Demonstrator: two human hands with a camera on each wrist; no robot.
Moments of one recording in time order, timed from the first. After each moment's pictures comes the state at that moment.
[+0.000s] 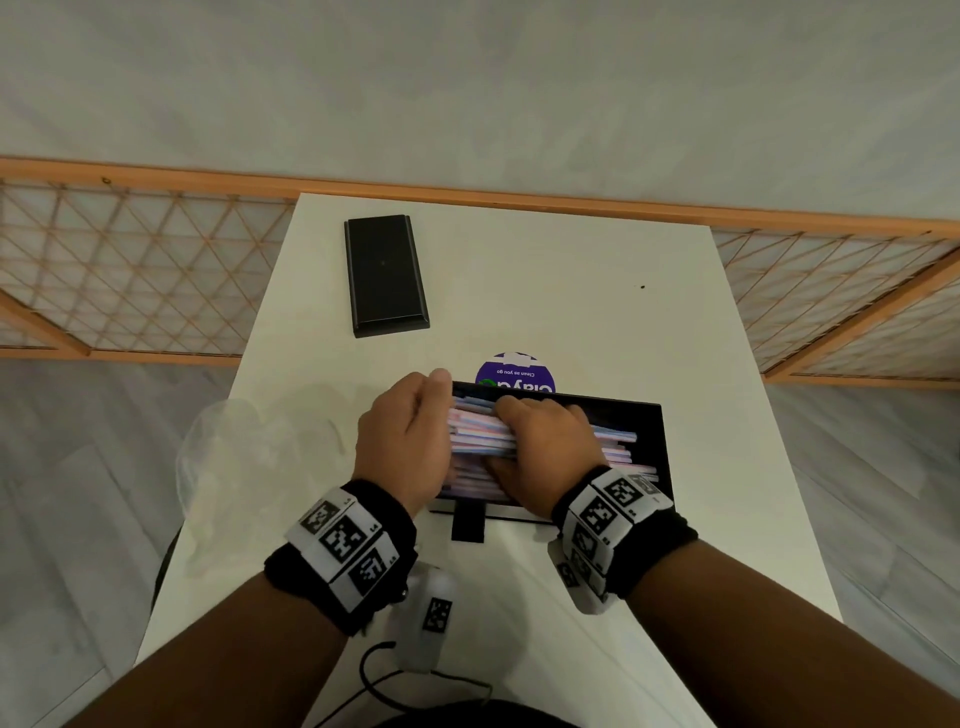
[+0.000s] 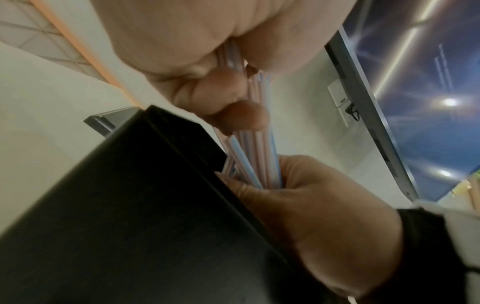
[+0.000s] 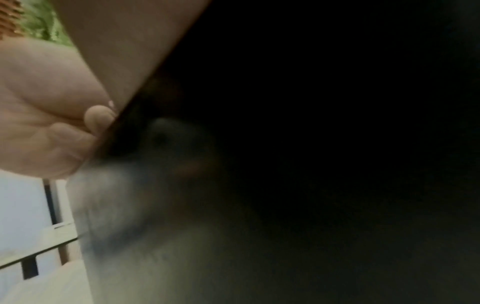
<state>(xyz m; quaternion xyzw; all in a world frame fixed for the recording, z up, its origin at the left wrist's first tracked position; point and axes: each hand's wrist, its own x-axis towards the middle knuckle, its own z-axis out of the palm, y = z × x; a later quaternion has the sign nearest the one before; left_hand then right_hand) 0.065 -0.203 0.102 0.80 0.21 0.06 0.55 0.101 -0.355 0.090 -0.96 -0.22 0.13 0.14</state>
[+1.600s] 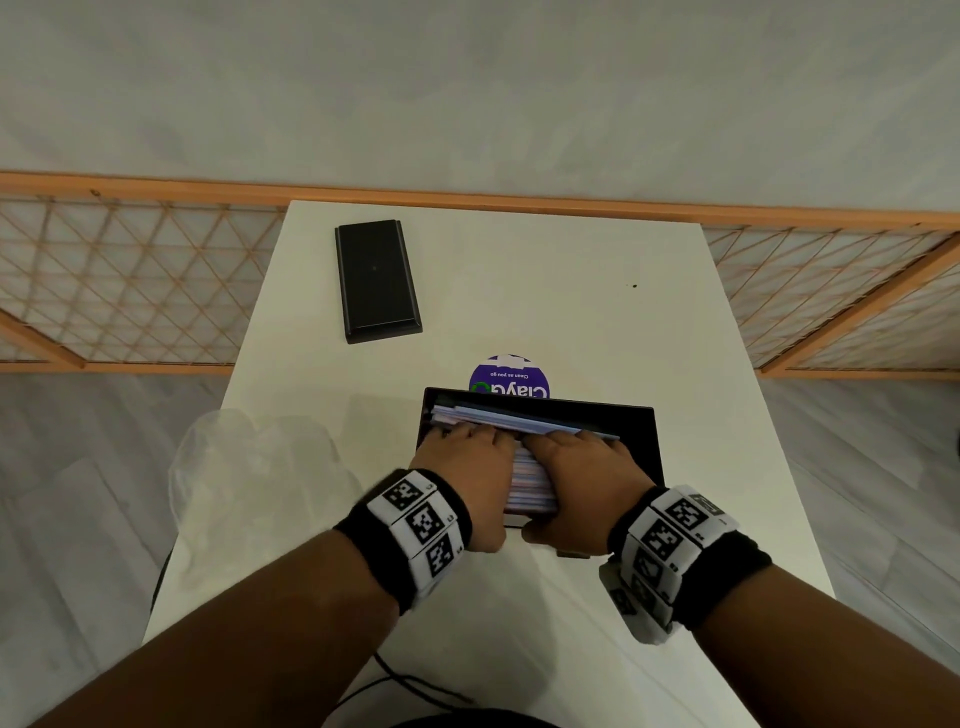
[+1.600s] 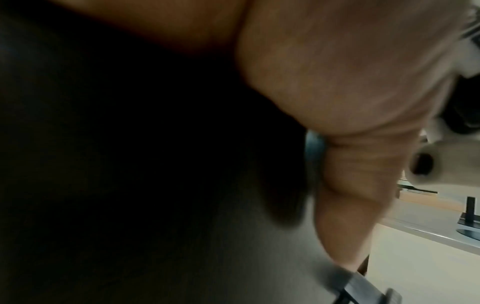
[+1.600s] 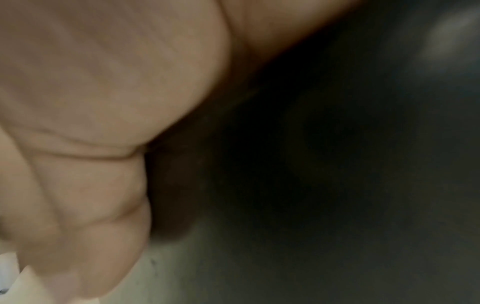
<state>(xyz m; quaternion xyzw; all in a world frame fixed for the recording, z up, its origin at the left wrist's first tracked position) 0.074 -0.239 0.099 0.96 -0.16 -0.24 0.02 0.091 -0.399 0.097 -0.93 -0.21 0.28 0.03</state>
